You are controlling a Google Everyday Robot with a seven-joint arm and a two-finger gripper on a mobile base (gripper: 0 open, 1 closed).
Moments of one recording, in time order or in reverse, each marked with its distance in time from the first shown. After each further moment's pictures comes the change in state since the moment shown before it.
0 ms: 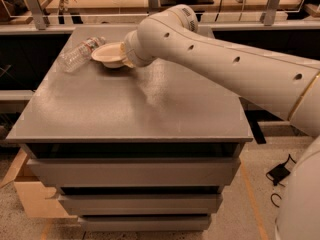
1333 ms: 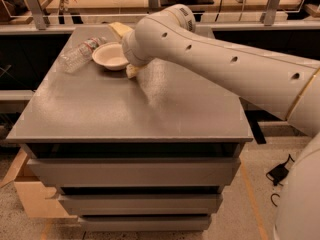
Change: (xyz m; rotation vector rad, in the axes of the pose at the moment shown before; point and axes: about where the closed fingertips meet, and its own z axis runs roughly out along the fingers) arm -0.002 0.001 0.002 -0.003 -0.003 -0.002
